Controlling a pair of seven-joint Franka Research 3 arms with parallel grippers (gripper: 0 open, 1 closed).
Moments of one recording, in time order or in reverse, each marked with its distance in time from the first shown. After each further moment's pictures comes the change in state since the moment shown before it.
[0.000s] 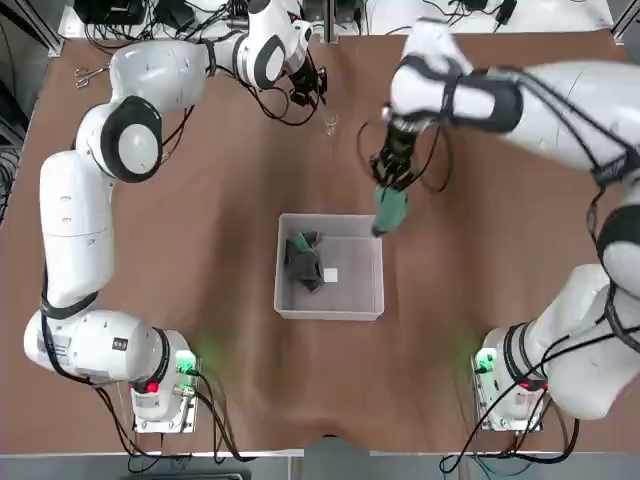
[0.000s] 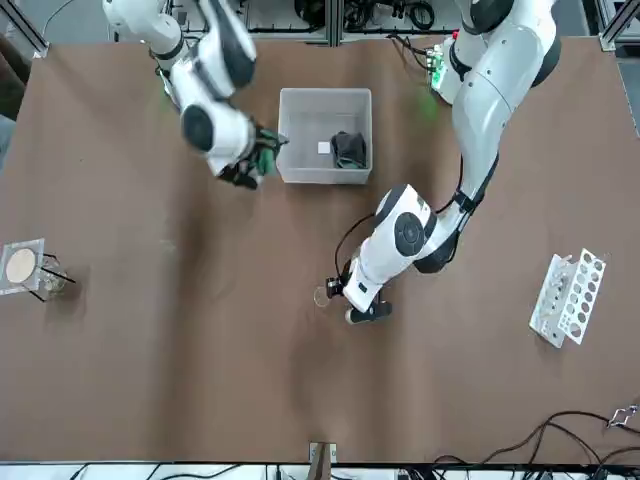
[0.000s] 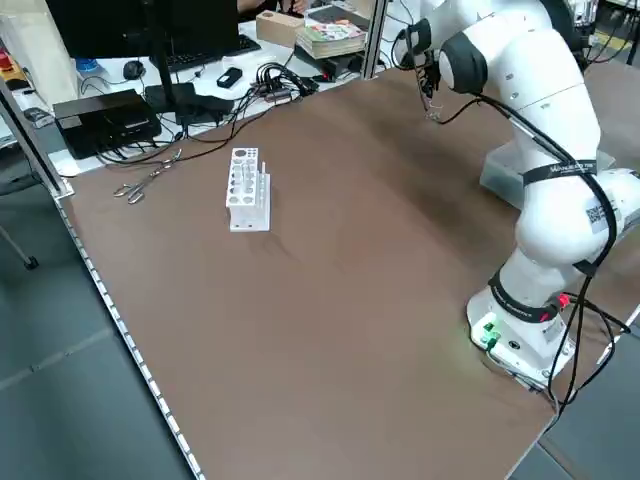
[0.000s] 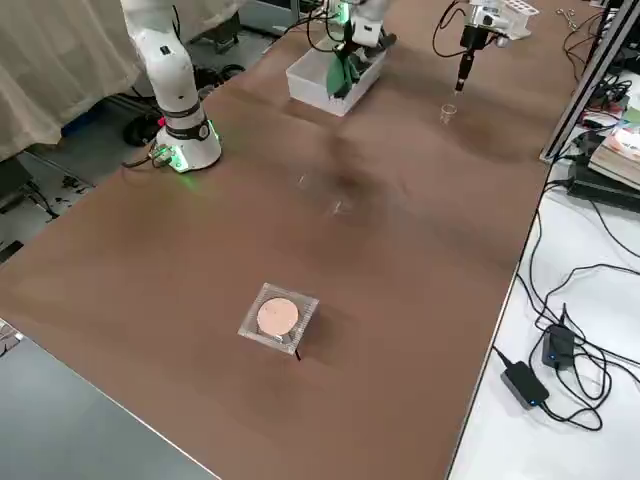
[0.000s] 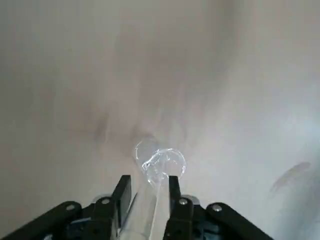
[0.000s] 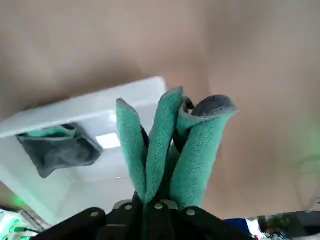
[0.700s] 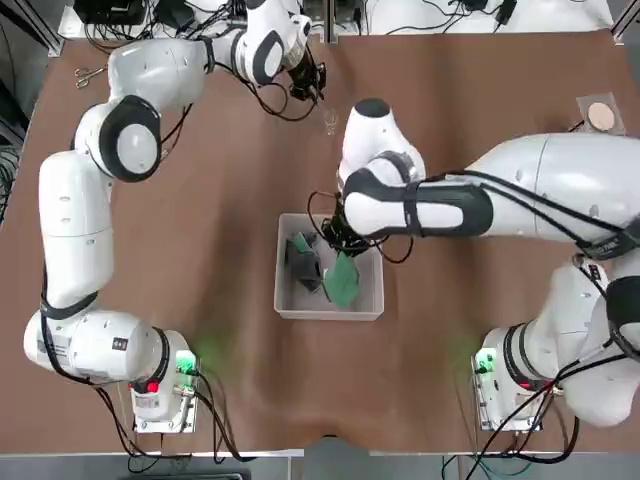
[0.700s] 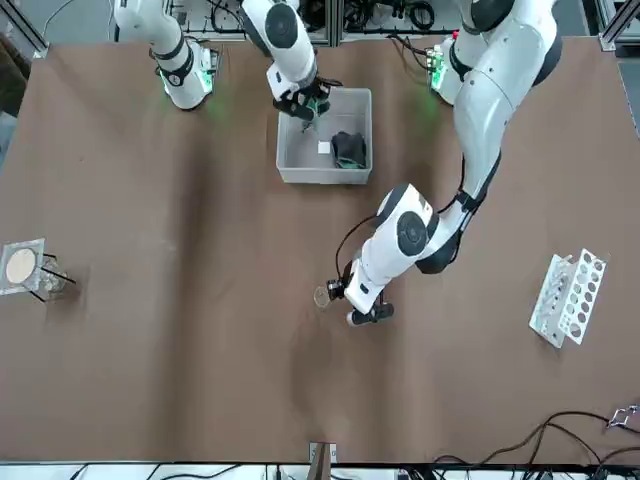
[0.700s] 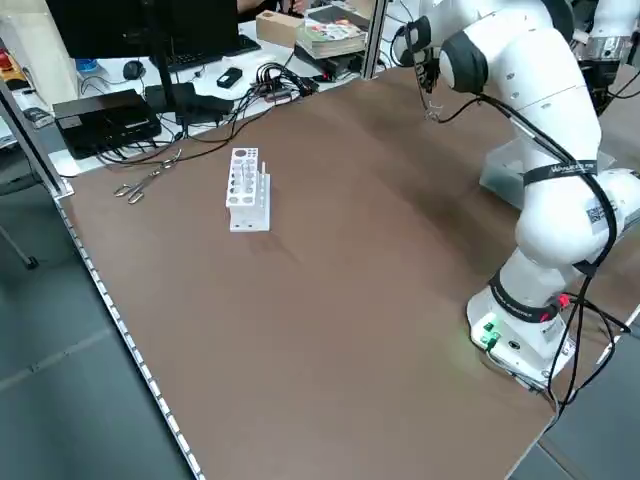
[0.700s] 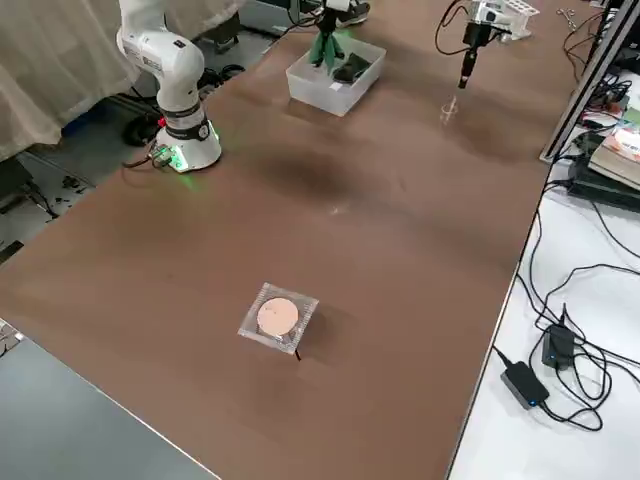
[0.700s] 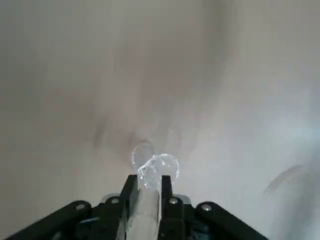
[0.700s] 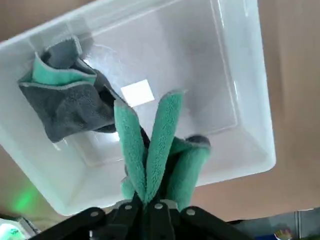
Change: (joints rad) left arm 0.002 -0.009 0.000 0.012 0.001 0.001 0.000; right arm 0.322 0.017 0.001 -0.036 0.000 0.227 0.323
